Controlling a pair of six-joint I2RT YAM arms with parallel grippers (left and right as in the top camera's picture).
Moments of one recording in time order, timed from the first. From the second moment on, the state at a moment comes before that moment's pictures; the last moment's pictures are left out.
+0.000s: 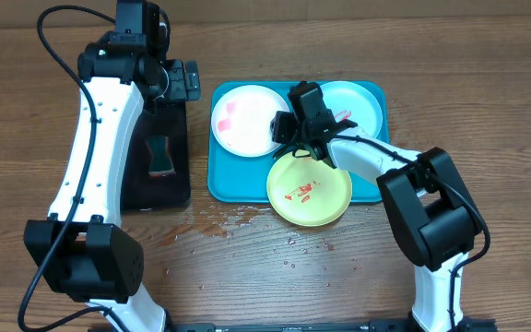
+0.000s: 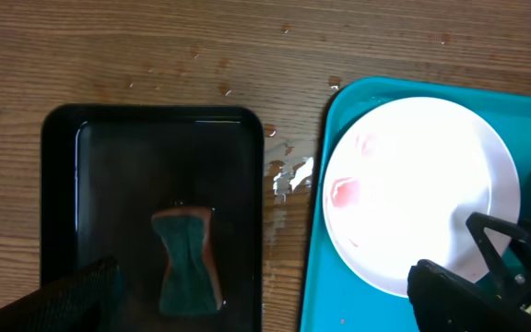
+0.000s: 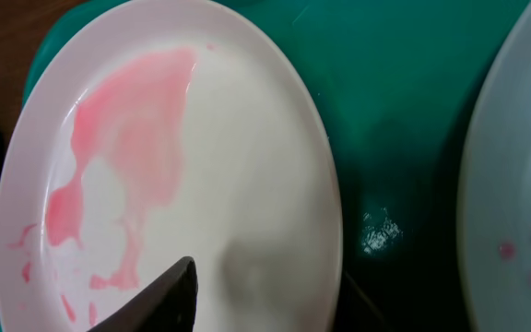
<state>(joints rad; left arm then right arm) -0.08 1.86 1.83 -1.08 -0.04 -0.20 0.49 2.11 1.31 -0.10 -0.10 0.62</state>
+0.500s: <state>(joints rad) -0.08 1.86 1.83 -1.08 -0.04 -0.20 0.48 2.17 1.47 -0.28 -0.08 0.59</state>
